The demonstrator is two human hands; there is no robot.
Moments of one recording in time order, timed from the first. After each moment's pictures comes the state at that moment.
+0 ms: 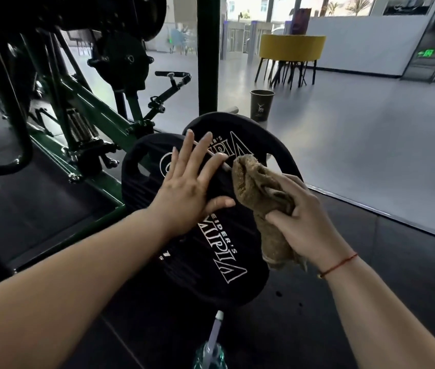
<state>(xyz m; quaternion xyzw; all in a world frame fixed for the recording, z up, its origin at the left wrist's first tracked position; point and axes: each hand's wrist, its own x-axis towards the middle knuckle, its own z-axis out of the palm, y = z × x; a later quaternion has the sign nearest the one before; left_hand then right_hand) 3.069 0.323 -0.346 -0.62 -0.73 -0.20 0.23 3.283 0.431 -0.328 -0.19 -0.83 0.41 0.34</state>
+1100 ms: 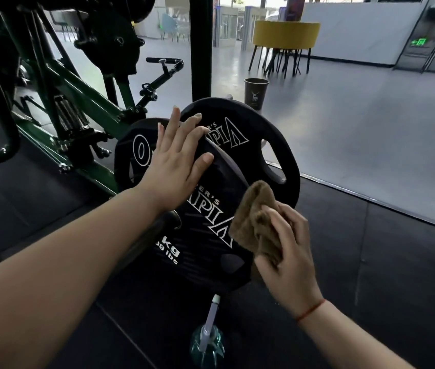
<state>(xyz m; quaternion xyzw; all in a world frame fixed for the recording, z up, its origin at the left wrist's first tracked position) 3.060 0.321 -0.335 -0.59 -0.72 -0.31 0.17 3.309 0.395 -0.430 -0.18 -0.84 0.24 0.46</state>
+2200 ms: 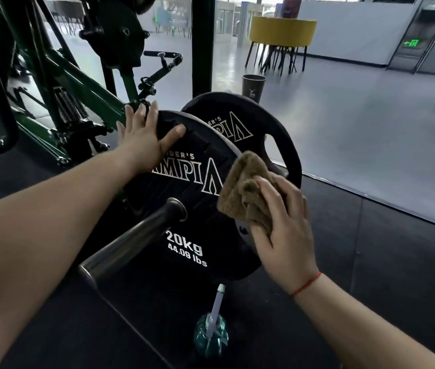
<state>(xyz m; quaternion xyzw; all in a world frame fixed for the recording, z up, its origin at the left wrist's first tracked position) 2.997 0.305 -0.310 -0.41 -0.88 -0.24 0.02 3.290 0.375 -0.390 -0.22 -0.87 0.13 0.43</state>
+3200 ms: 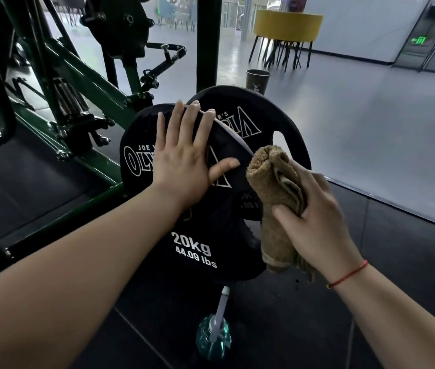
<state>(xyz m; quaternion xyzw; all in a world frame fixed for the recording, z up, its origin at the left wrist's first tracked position) 3.067 0.317 -0.341 -0.49 -0.82 -0.17 0.26 3.294 0.399 -0.357 -0.28 -0.86 0.24 0.36</state>
